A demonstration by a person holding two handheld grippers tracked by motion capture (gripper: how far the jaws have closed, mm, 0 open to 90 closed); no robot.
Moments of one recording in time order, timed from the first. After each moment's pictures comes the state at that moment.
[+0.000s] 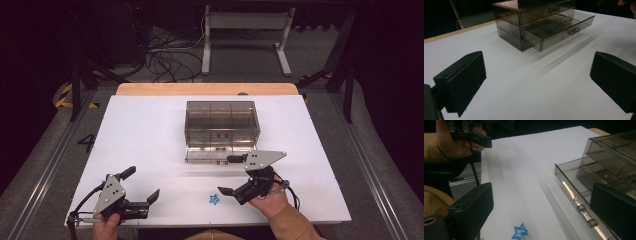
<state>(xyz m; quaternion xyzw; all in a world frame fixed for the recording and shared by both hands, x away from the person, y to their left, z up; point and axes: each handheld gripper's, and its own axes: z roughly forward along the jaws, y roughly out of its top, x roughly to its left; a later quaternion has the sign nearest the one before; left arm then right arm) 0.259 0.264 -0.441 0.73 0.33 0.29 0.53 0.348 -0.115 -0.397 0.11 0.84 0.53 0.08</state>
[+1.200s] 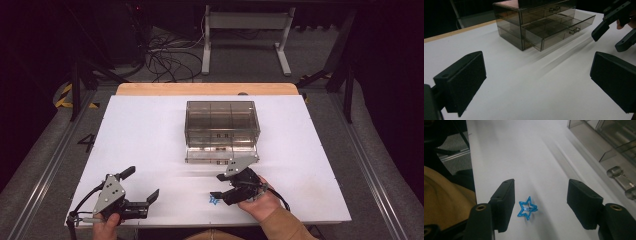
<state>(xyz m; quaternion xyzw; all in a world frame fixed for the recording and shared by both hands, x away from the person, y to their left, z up) 0.260 0.265 -0.441 0.73 0.34 0.29 0.53 0.348 -0.084 -0.429 0.16 0.90 0.39 0.04</state>
